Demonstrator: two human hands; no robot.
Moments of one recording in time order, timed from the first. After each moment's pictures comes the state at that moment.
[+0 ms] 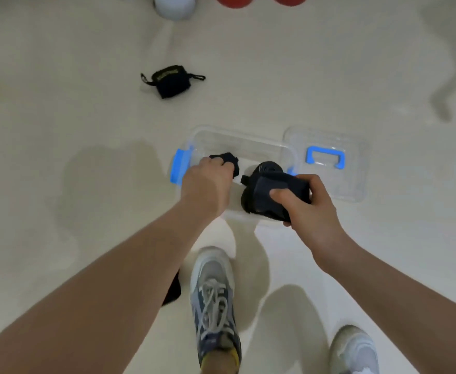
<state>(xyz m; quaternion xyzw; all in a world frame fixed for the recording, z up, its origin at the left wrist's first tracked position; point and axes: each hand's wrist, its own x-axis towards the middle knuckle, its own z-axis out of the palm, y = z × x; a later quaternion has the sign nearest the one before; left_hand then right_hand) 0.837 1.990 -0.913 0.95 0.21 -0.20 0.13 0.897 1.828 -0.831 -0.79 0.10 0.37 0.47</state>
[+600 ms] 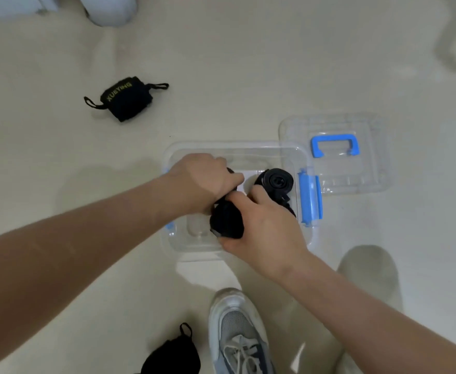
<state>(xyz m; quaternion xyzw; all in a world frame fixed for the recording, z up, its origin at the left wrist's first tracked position) 0.910 2.047 -0.955 0.93 -0.14 -0.33 -0.05 0.880 1.889 -0.948 -0.92 -0.29 0.23 0.14</state>
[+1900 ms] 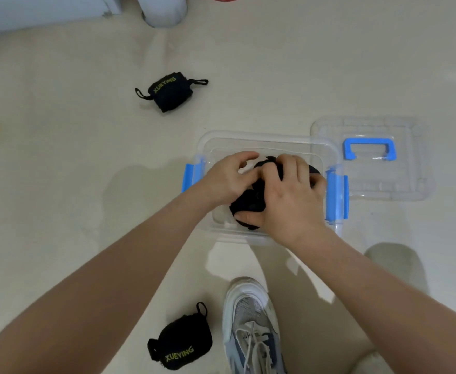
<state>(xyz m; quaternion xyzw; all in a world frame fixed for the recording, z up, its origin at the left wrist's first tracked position) 0.876 2.037 -0.982 0.79 0.27 -0.18 0.53 0.896 1.896 -0.970 -0.95 -0.30 0.11 0.06</state>
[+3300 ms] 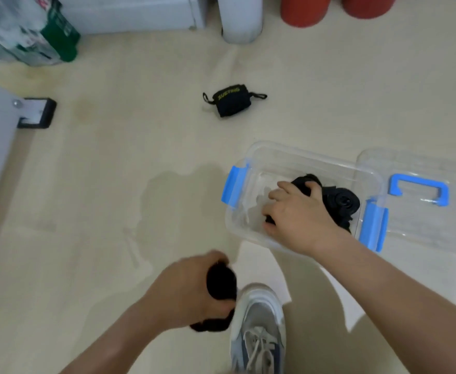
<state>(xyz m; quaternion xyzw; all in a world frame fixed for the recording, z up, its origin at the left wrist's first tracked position) 0.686 2.005 -0.919 0.84 0.32 -0.27 0.35 0.903 1.918 -0.957 -0.79 -0.56 0.25 -0.04</state>
